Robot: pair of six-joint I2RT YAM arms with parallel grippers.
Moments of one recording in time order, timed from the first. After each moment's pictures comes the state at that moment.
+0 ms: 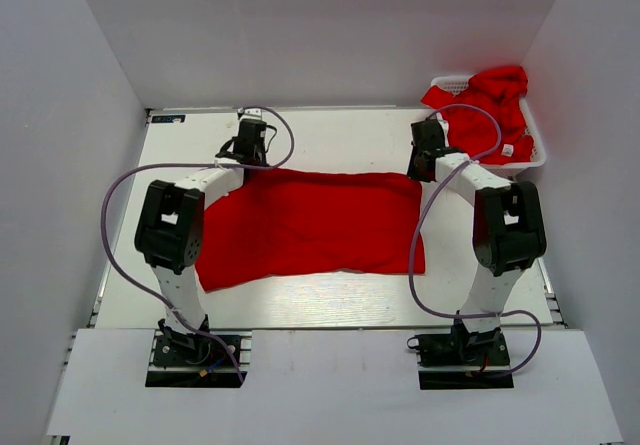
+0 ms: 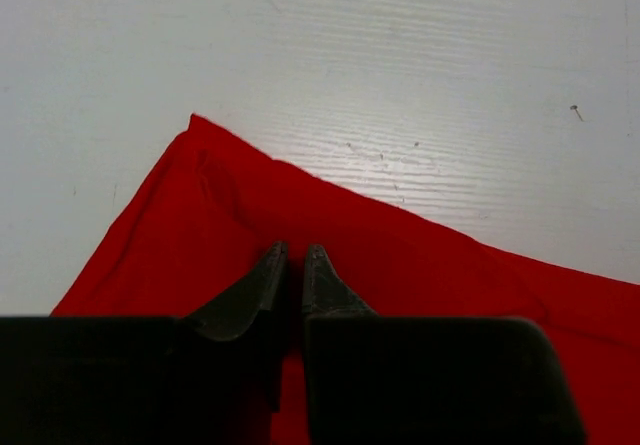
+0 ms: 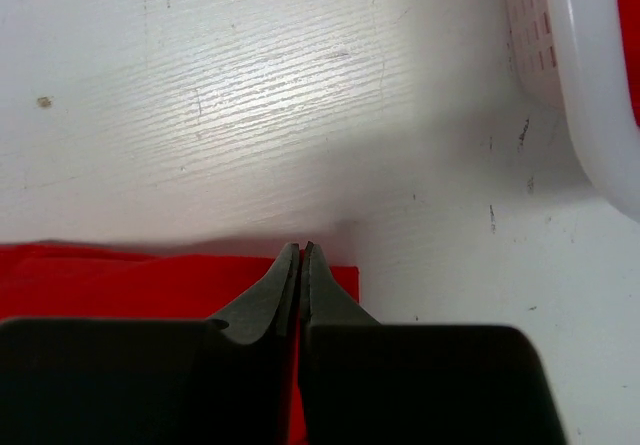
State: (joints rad) left arm -0.32 1.92 1.32 -0.07 -0.36 -0.21; right arm 0.24 1.85 1.29 -0.35 0.27 0.35
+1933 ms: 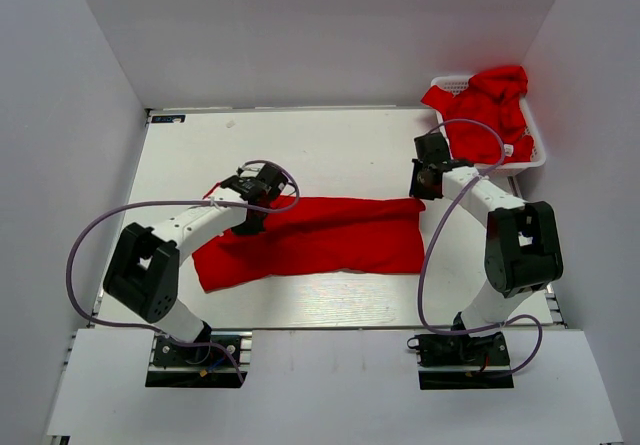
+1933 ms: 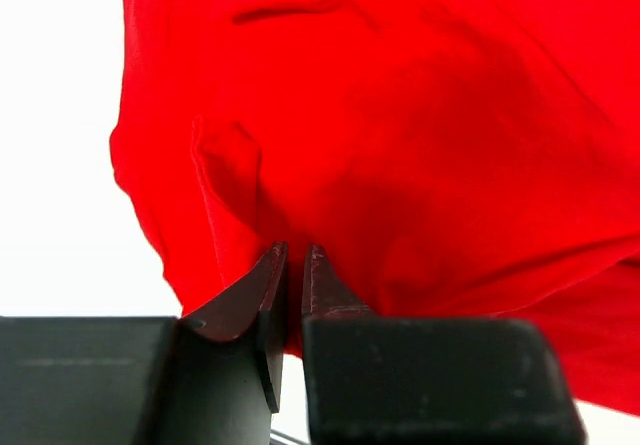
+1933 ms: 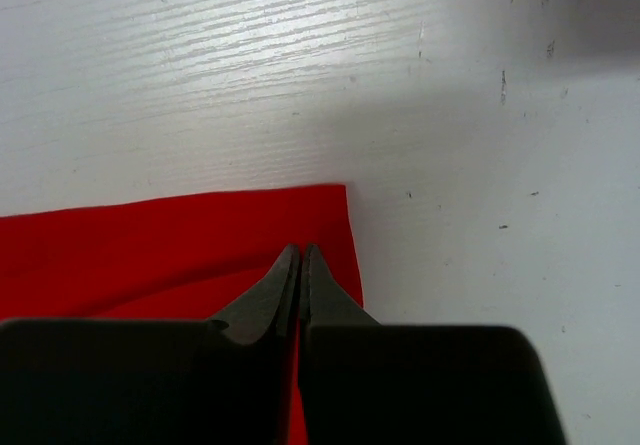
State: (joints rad) left arm -0.56 1.56 1.09 -0.88 -0.53 -0.57; right arm 0.26 1.68 1.14 -0.46 0.19 0.33
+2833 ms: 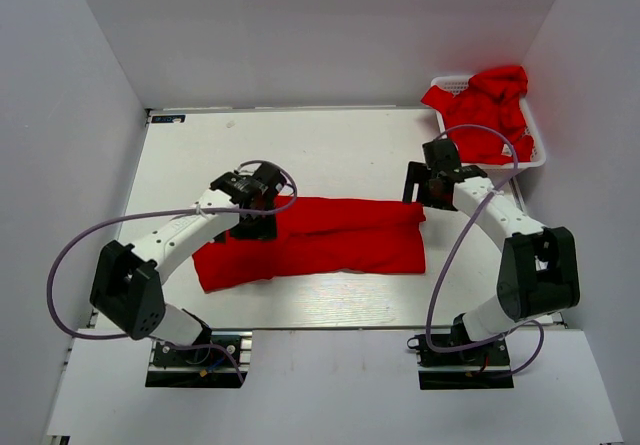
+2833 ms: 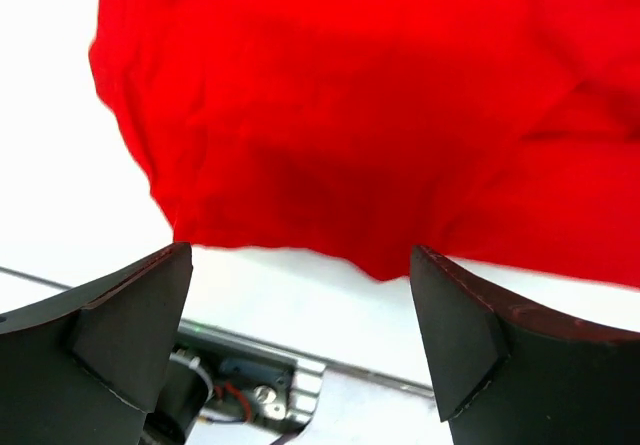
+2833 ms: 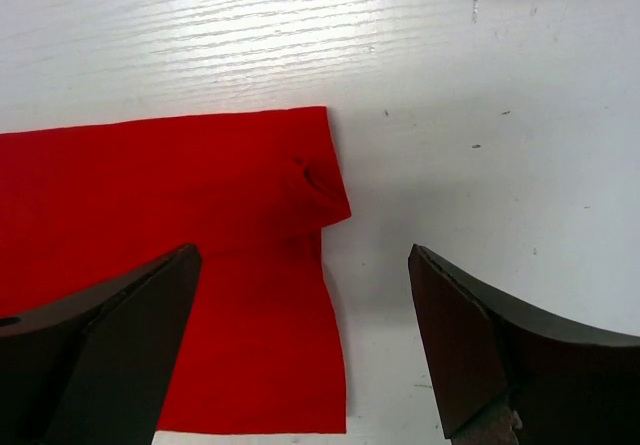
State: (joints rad) left arm -0.61 1.45 1.14 -1.10 -0.41 -0.66; right arm 0.26 1.52 1.06 -0.56 0.18 0.33
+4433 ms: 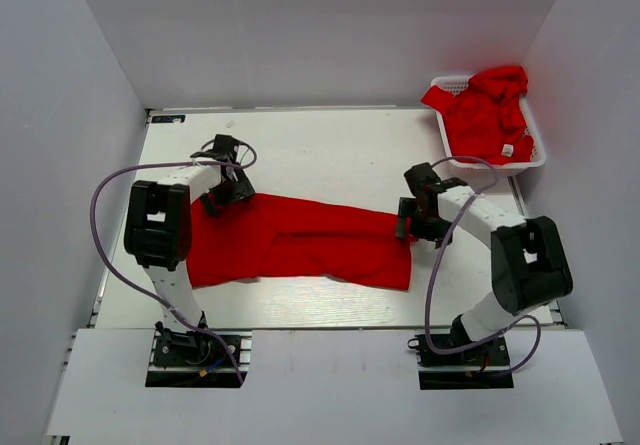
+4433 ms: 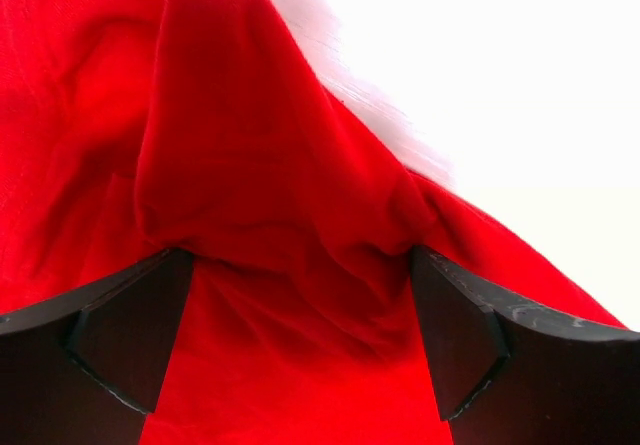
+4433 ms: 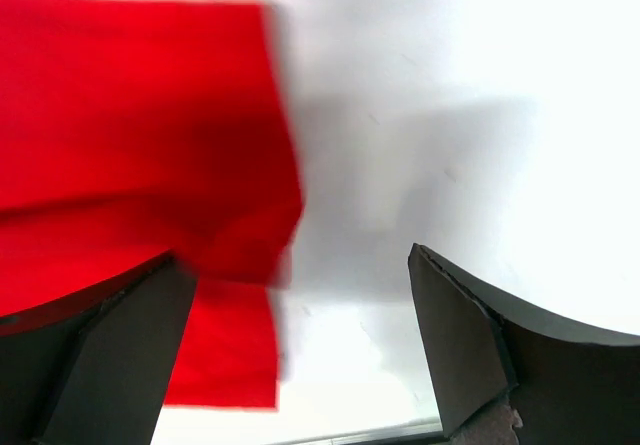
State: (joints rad) left arm -0.15 1.91 1.27 -0.60 -0.24 -0.62; right arm 0.36 1.60 0.96 -0.72 0.16 0.45
